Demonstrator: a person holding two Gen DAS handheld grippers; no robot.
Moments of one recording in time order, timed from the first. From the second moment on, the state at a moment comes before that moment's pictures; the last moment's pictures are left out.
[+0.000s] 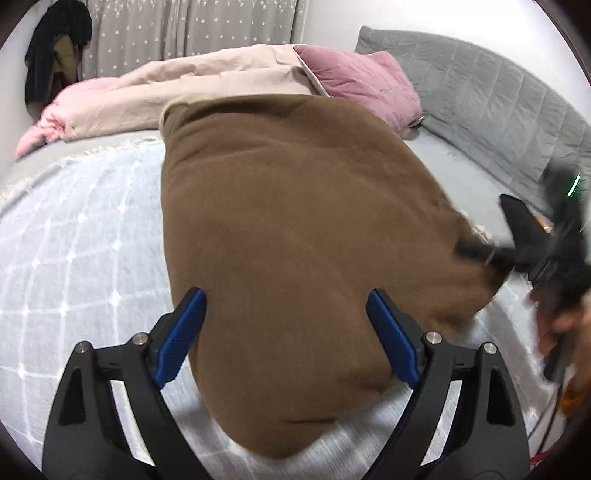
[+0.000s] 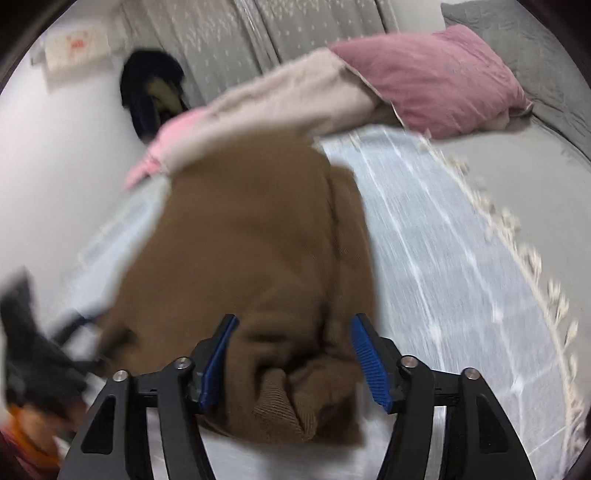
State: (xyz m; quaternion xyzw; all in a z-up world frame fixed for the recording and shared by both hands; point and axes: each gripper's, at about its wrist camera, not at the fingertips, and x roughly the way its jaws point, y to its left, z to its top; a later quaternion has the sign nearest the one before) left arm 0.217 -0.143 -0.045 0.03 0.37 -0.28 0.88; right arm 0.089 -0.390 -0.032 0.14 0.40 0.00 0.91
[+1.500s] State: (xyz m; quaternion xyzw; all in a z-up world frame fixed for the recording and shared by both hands) left arm 0.212 -0.077 -0.014 0.12 0.36 -0.37 0.85; right arm 0.187 -0.433 0.015 0.09 0.46 0.01 0.88
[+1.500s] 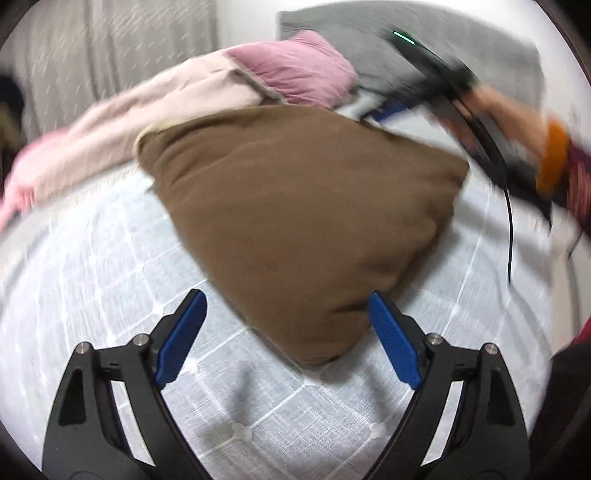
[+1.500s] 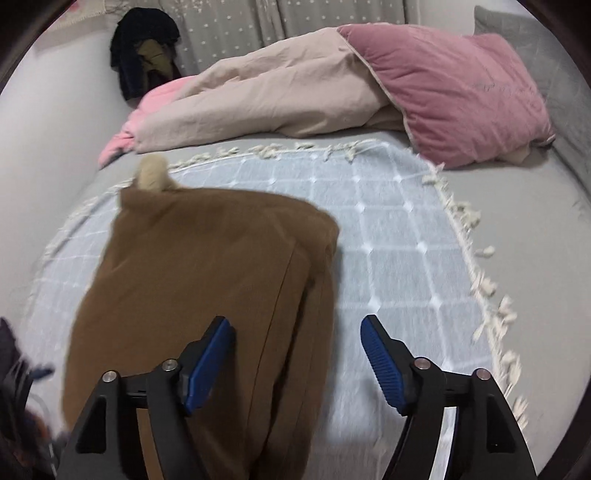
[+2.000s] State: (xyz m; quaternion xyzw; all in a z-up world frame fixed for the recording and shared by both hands) left arm 0.360 -0.065 -0.067 -0.20 0.53 -0.32 0.76; right arm 0.168 -0.479 -0.064 0.36 0.50 0.12 0.78
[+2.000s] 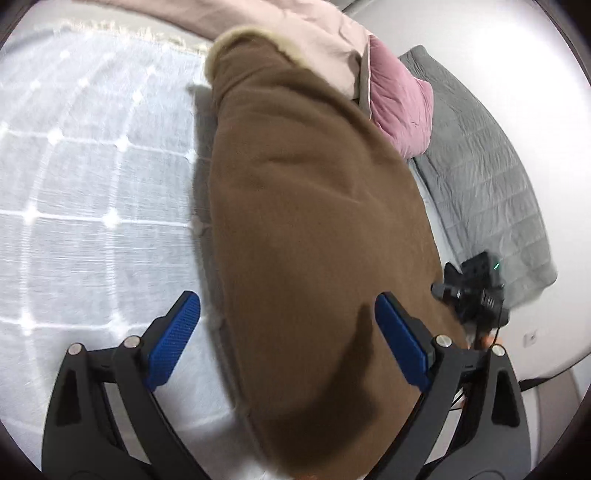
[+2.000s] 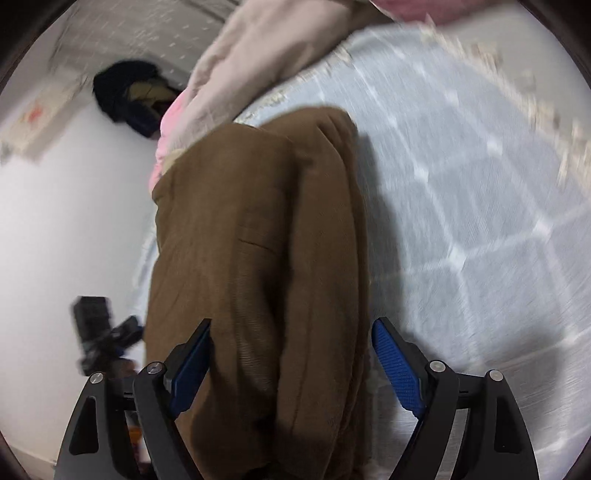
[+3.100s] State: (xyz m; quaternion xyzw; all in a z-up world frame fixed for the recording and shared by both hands) left arm 0.347 0.089 0.003 -0.27 0.47 -0.27 0.80; right arm 0.231 -0.289 -0.005 0.38 0.37 0.32 0.79
